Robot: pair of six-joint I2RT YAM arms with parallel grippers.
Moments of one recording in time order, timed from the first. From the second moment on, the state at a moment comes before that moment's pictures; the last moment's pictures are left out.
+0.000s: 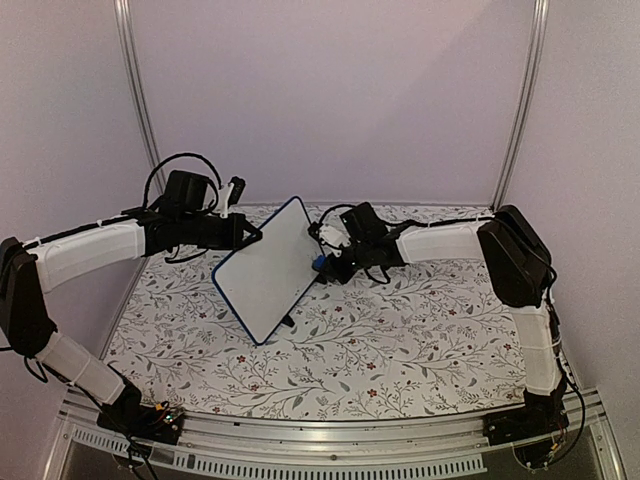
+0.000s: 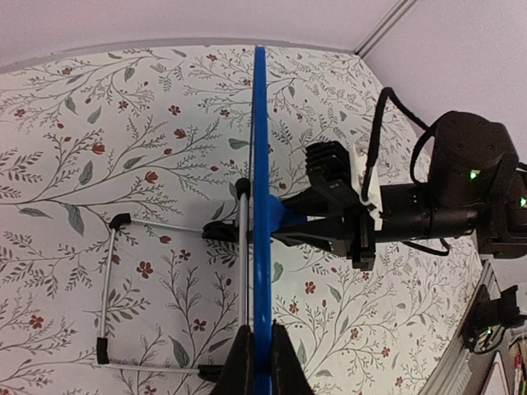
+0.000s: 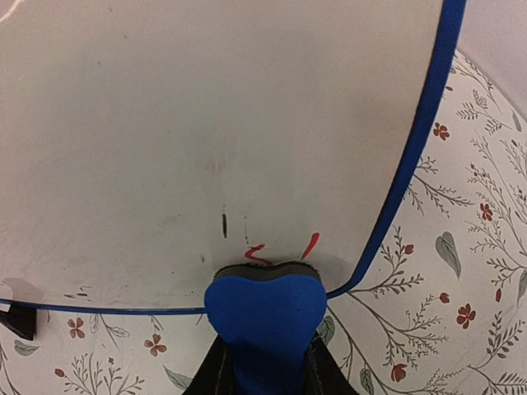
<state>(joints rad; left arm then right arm) -0.47 1.45 1.06 -0.22 0.32 -0.34 0.76 2.22 1.61 -0.13 -0.13 -0.17</state>
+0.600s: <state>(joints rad) -0.47 1.45 1.06 -0.22 0.32 -0.34 0.75 2.23 1.62 -0.15 -0.11 -0.17</state>
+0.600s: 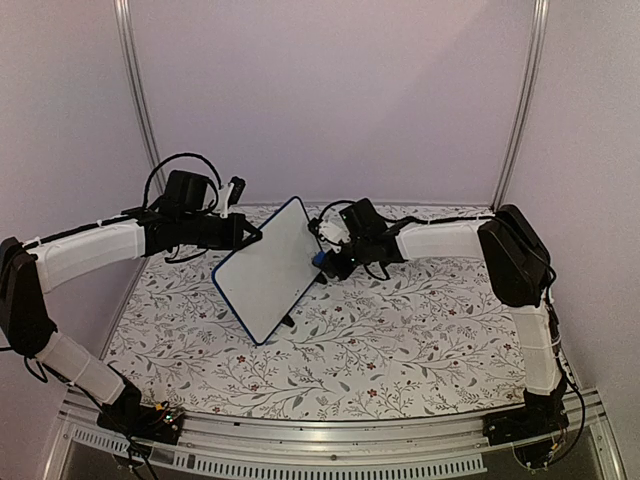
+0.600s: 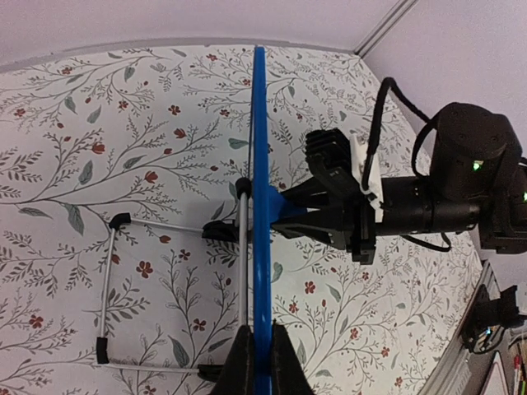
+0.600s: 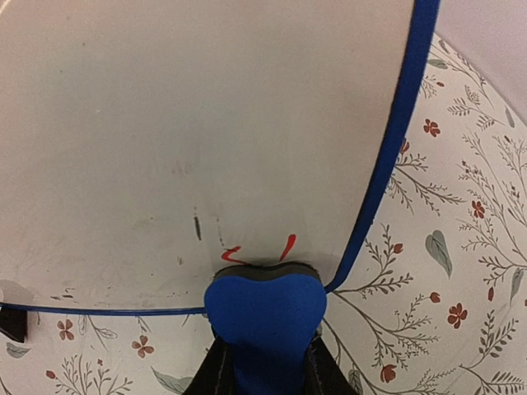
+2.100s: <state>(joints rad) -0.47 1.45 1.06 -0.22 0.32 -0.34 0.73 2.23 1.60 -0.12 -0.17 -0.16</state>
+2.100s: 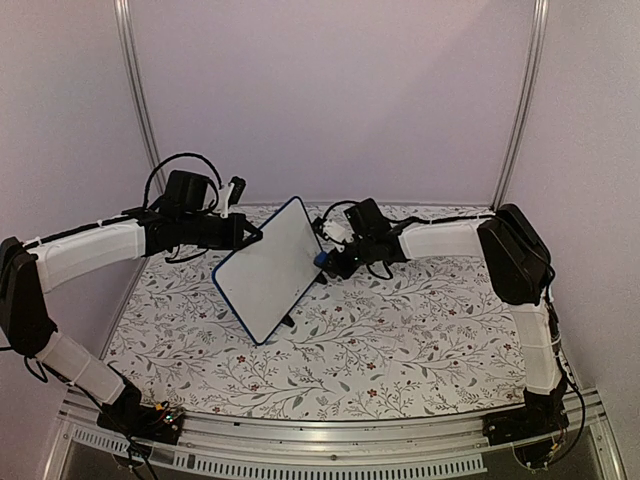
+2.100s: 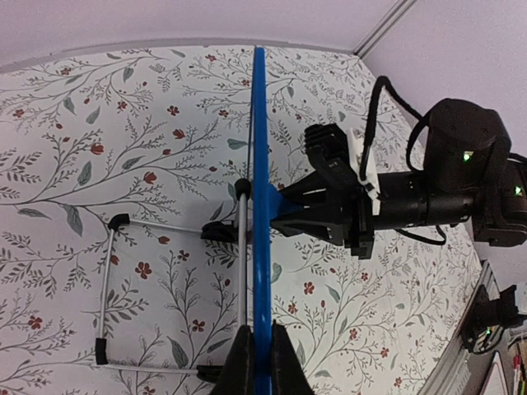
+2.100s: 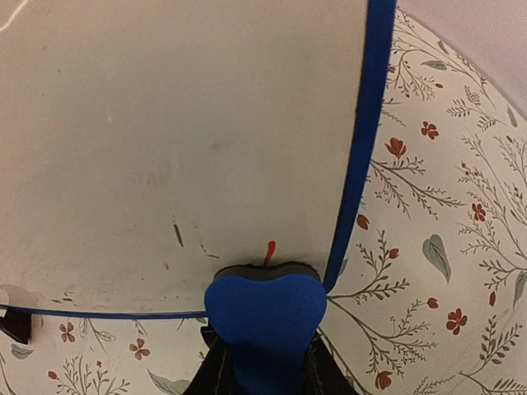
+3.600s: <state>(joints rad) -0.48 1.45 1.06 -0.21 0.32 -0.35 0.74 2.28 1.64 -0.16 -0.06 -0.19</state>
